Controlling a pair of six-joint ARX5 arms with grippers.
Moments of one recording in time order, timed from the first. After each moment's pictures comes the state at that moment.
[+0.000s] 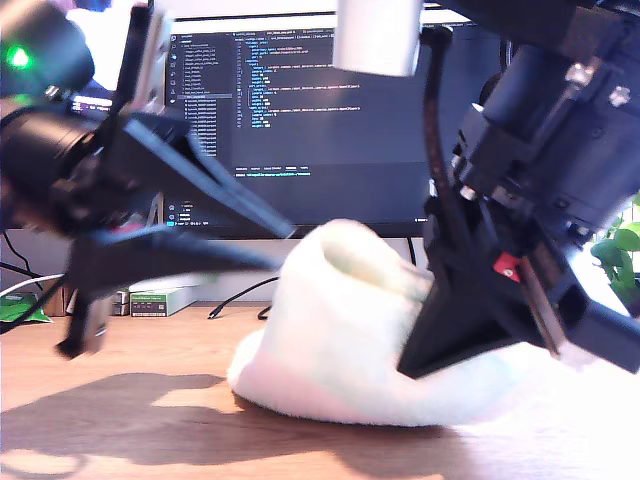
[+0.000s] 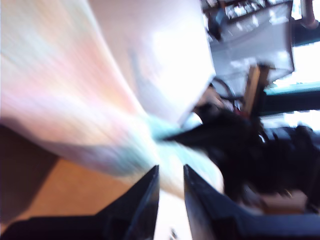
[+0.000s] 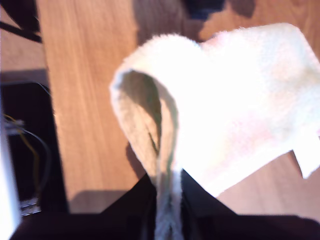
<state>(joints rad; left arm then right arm) -0.49 1.41 0.49 0.23 0.94 -0.71 1.07 1.22 0.56 -0.27 0.14 -0.42</state>
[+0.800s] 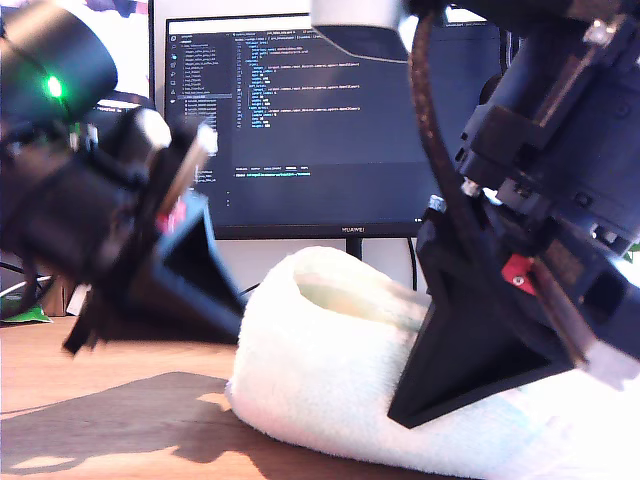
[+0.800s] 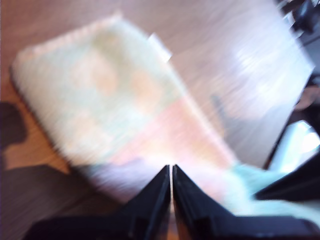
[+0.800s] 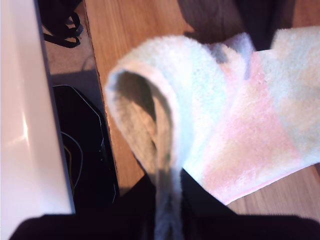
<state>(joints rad) -0.63 1.45 0.49 0.21 0.56 -0.43 1.15 1.22 0.56 -0.31 0.13 -0.31</state>
